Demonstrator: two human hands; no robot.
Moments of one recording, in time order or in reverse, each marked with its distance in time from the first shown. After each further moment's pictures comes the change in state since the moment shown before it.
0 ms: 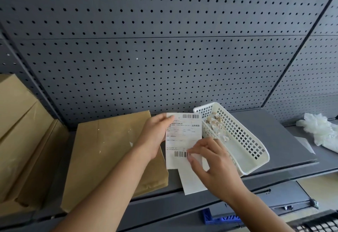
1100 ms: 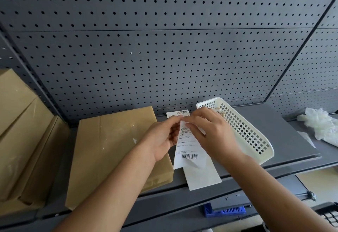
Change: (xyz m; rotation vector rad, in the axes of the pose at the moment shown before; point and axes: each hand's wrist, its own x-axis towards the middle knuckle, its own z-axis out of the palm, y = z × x) left_hand 0.005 -0.008 -0.003 -0.243 -0.112 -0.277; right_hand 0.071 0.000 0.004 -0.140 0.161 -0.248
